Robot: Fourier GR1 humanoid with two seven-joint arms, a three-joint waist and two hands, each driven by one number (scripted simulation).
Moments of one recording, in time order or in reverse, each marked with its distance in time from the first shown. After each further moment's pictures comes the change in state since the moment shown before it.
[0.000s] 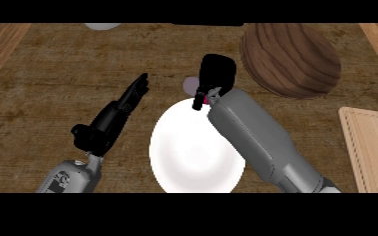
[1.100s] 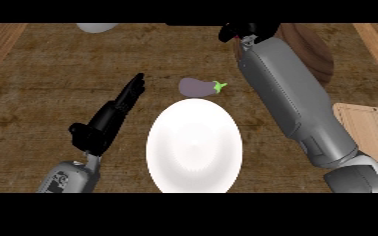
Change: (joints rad) left arm 0.016 -0.025 0.045 0.008 -0.029 -0.019 0.004; right arm -0.223 -0.140 -0.239 0.133 0.230 -0.398 -0.023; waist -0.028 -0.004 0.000
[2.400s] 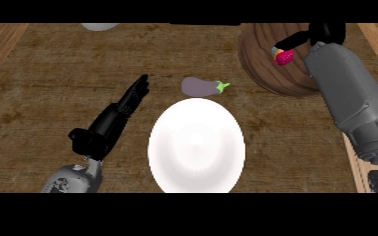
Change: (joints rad) left arm 0.024 -0.038 0.006 -0.070 -0.040 -0.030 0.048; right arm 0.059 -0.199 -0.356 0.339 -0.250 -0.083 -0.528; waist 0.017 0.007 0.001
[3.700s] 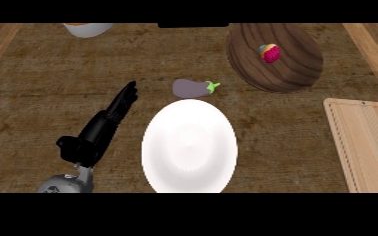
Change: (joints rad) left arm 0.078 -0.002 0.061 0.006 -0.018 -0.032 -0.041; right arm 0.641 -0.192 -0.389 -0.649 -0.508 0.030 -0.211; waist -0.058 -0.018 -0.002
